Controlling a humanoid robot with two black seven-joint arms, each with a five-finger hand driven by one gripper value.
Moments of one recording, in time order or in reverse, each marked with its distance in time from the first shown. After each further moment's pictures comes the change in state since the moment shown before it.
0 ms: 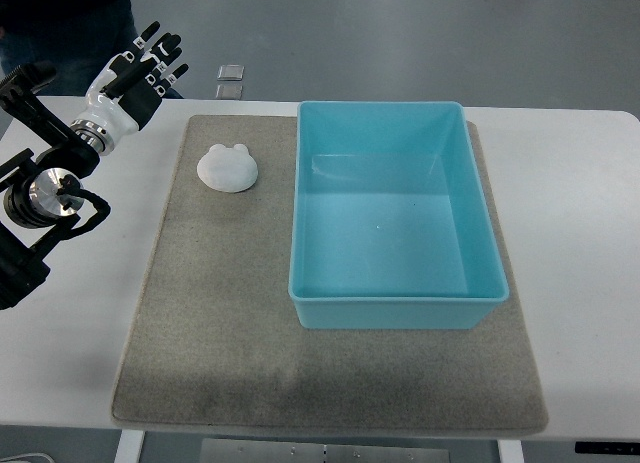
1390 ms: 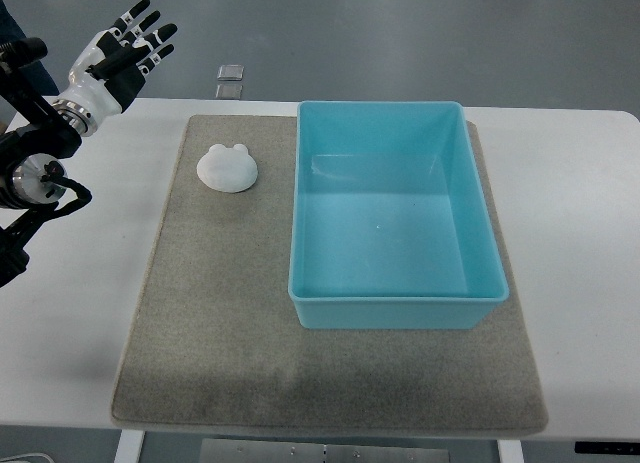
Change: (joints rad) left arm -0.042 0.057 0.000 0.014 0.162 -0.002 -0.012; right arm 0.000 0.000 0.000 0.000 0.000 0.000 0.000
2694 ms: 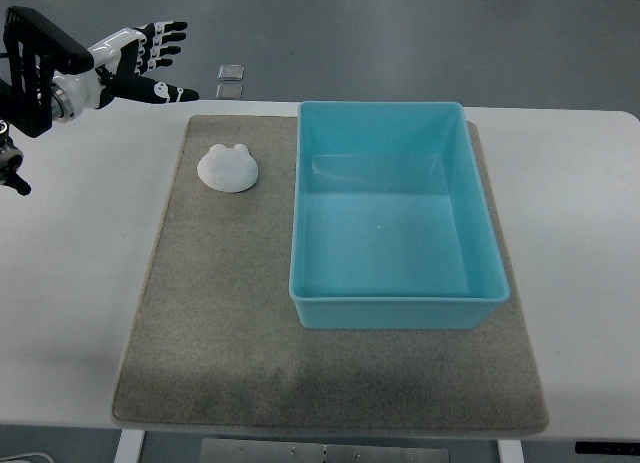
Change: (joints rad) left arm -0.084 0.132 0.096 -0.069 0.773 -0.122 0.058; right arm 0.000 0.000 0.000 0.000 0.000 0.000 0.000
